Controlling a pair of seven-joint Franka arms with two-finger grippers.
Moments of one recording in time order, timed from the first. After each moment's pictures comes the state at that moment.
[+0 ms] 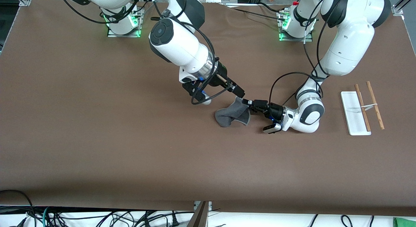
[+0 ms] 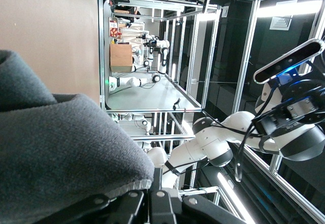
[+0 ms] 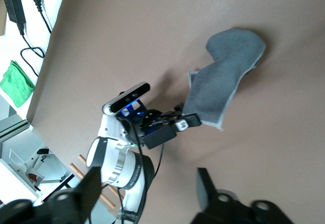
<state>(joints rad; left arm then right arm) 0.02 0.92 -0.15 -1.66 -1.49 1.39 0.97 0.32 0.71 0.66 -1.15 -0.04 2.25 1.50</state>
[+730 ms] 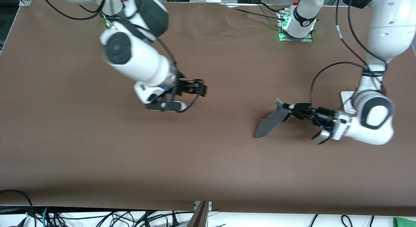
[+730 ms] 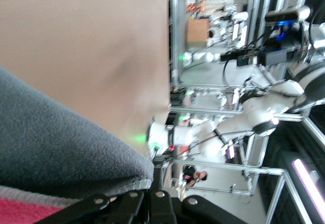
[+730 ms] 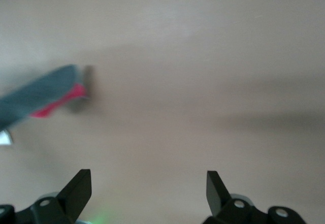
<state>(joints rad) 0.21 0.72 -0.08 -1.41 -1.01 1.27 0.65 0.08 0.60 0.65 -1.14 -0.02 1.74 0.72</state>
